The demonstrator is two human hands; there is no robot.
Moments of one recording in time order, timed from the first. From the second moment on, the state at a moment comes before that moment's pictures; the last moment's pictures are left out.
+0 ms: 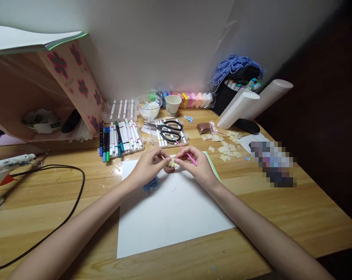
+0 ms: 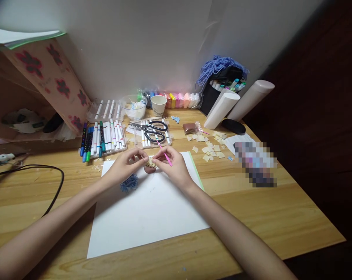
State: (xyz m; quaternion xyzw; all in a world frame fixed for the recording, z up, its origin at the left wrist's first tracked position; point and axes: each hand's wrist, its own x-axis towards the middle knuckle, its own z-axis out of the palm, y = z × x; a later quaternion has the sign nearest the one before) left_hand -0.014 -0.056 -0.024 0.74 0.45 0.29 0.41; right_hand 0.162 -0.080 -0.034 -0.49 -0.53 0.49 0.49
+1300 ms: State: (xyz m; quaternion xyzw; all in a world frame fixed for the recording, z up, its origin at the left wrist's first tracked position) left_hand -0.030 -0.037 -0.036 0.83 0.39 0.18 0.36; right_hand 0.171 -0.088 -0.059 -0.50 -0.59 0.46 0.44
